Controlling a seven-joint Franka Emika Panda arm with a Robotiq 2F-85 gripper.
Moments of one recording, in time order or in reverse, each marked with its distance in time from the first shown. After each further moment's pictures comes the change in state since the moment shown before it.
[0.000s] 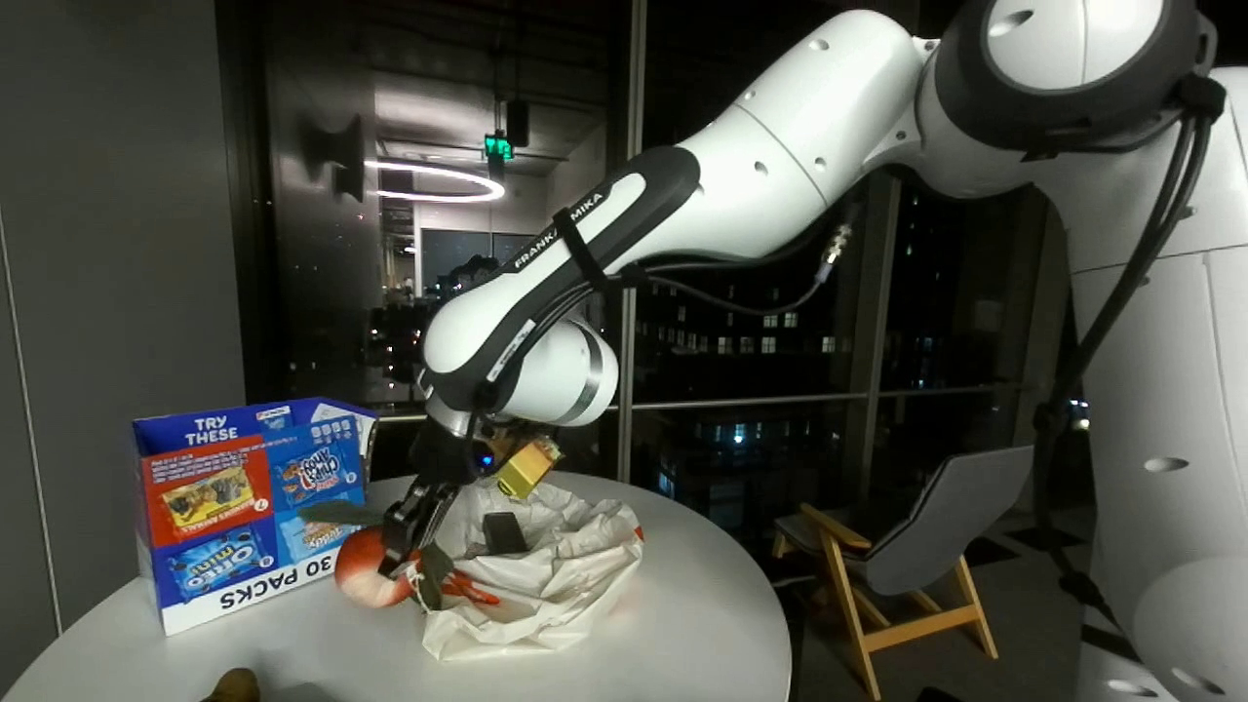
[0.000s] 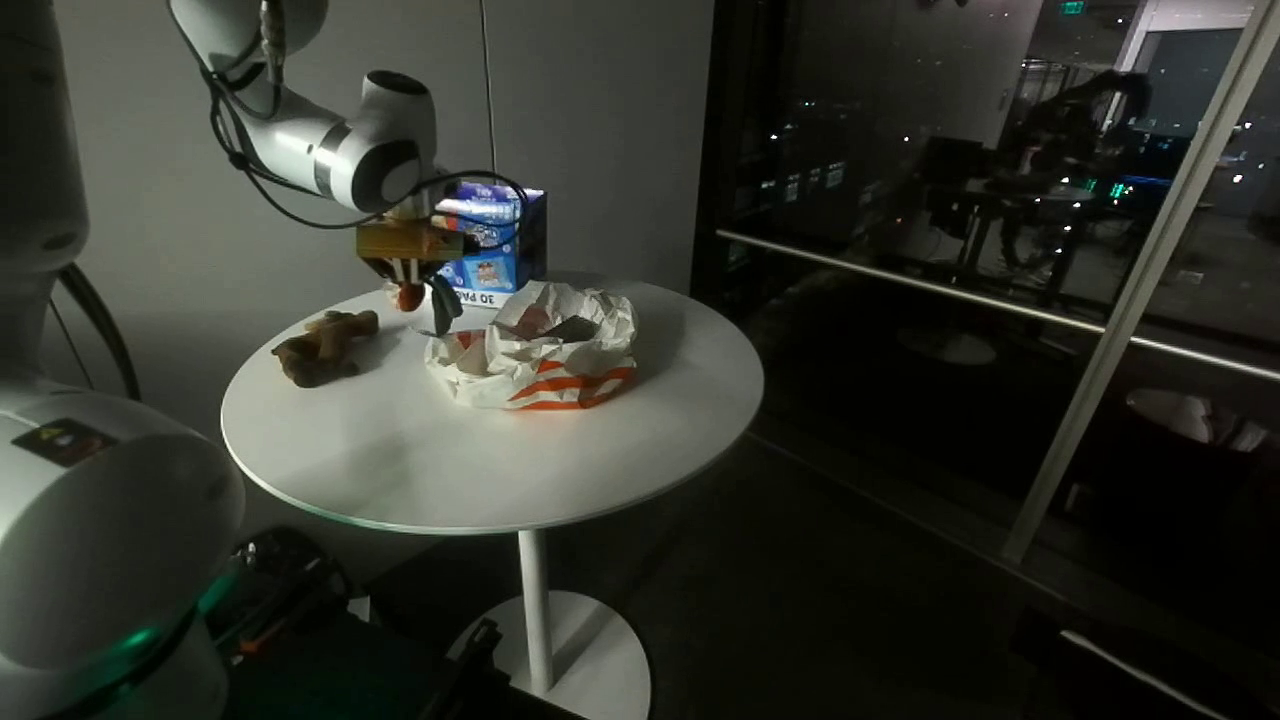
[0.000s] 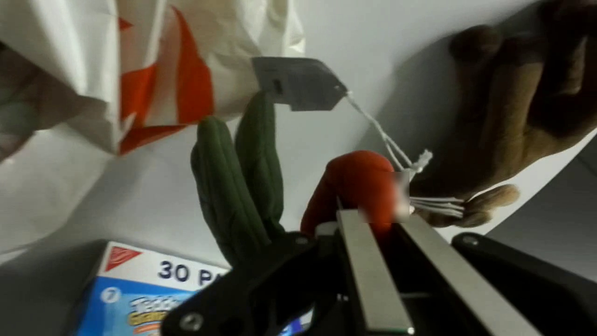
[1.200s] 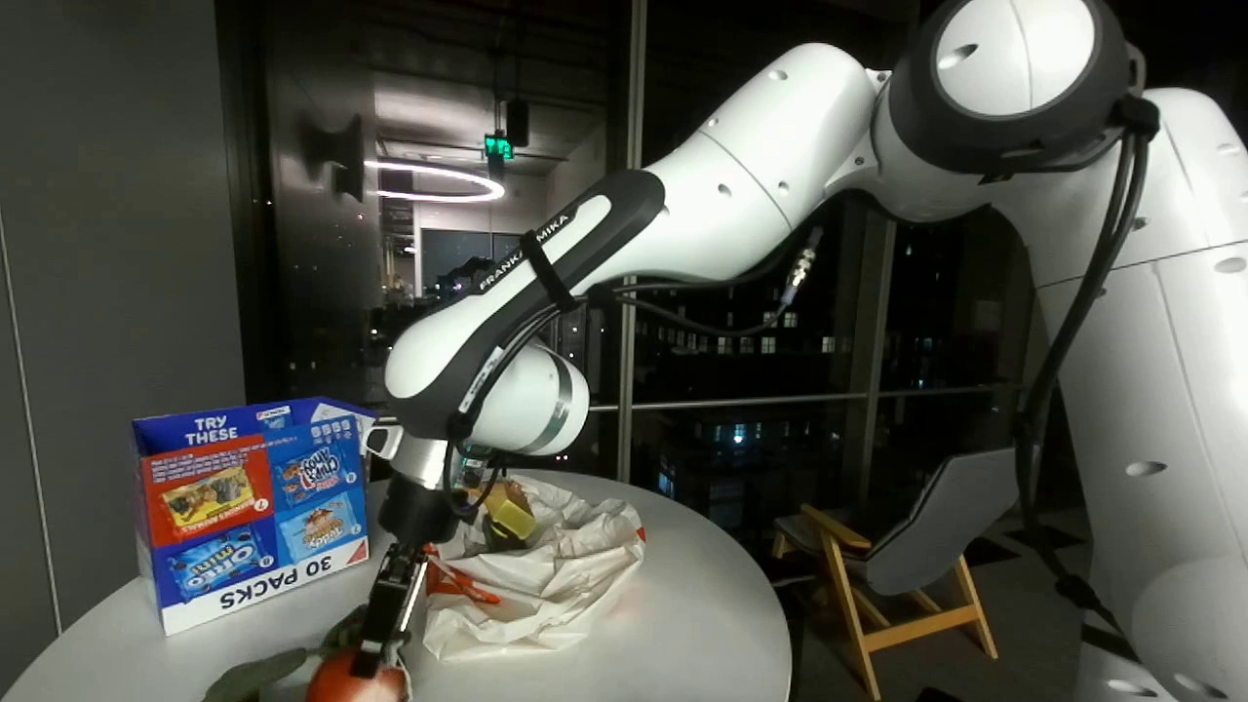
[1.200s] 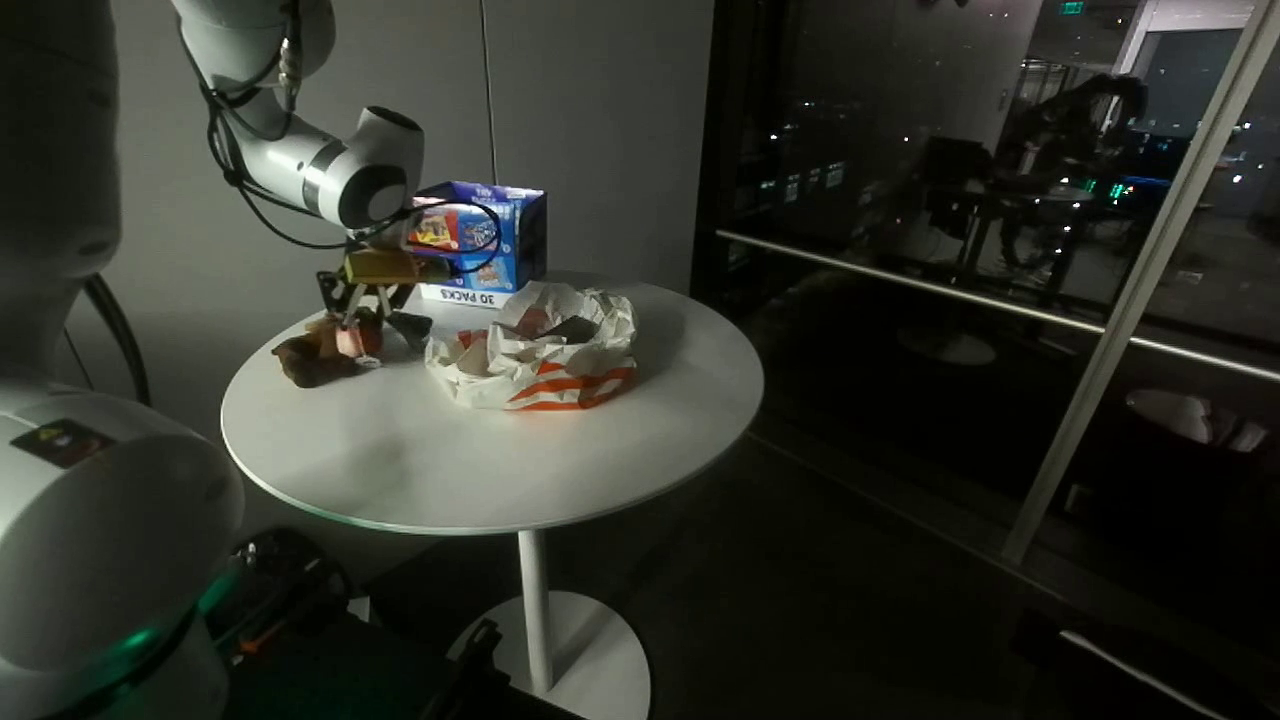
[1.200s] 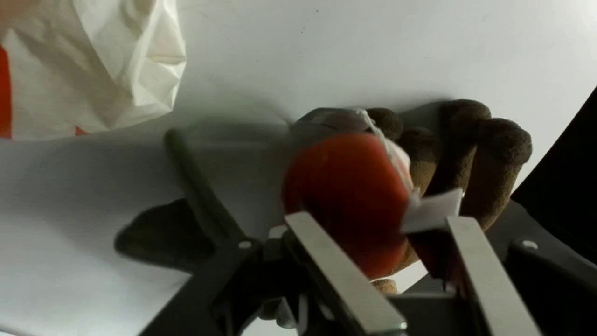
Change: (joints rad) arm -0.006 0.098 0.064 0.057 0.021 -0.181 -0.274
